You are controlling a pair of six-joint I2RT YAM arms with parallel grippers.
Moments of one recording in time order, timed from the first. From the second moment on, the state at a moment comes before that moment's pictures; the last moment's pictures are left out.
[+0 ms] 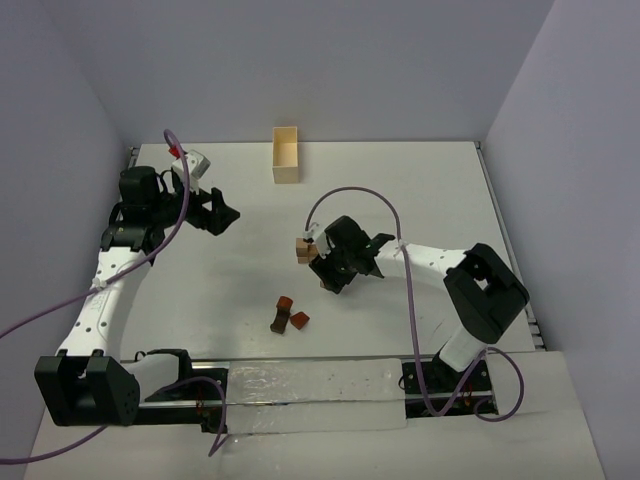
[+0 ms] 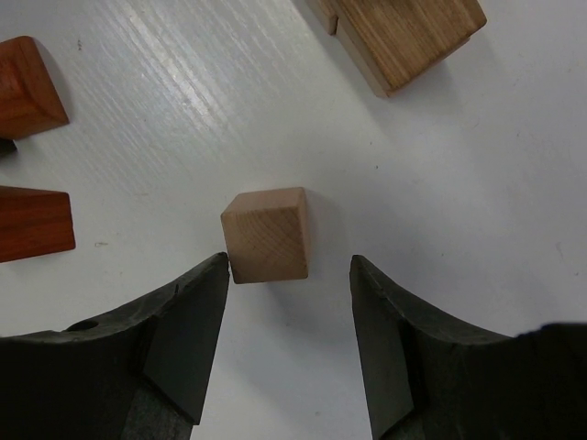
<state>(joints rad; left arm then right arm) -0.05 1.14 1.02 -0.35 0.65 0.16 0.74 1.63 0.92 -0.31 -0.14 -0.12</state>
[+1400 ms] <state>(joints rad) -0.05 1.23 1.02 -0.36 0.74 0.25 0.49 1.78 1.50 -0.78 -0.48 -0.80</state>
